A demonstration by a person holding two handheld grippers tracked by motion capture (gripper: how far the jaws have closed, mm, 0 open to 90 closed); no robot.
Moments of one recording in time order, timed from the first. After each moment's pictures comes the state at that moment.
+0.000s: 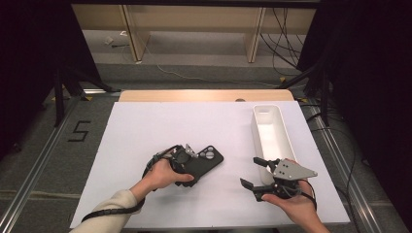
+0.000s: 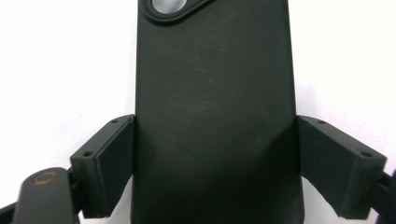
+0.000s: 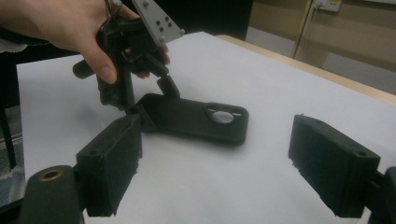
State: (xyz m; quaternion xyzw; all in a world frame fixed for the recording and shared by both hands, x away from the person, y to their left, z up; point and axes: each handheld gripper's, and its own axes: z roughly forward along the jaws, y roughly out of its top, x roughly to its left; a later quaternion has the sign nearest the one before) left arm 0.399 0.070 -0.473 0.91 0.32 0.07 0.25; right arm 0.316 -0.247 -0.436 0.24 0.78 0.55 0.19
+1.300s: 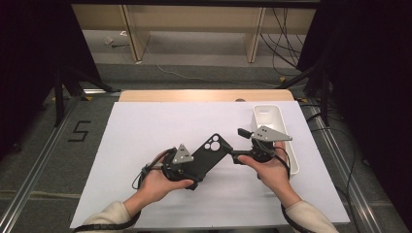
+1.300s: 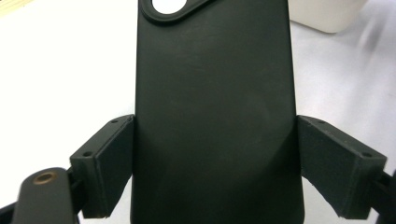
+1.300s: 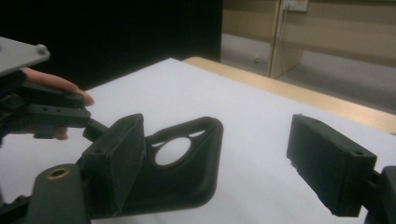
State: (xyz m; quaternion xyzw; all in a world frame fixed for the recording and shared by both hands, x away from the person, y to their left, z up) left arm 0.356 0.075 -0.443 0.86 0.29 0.14 0.41; right arm 0.389 -0.193 -0.406 0.32 0.75 0.55 0.19
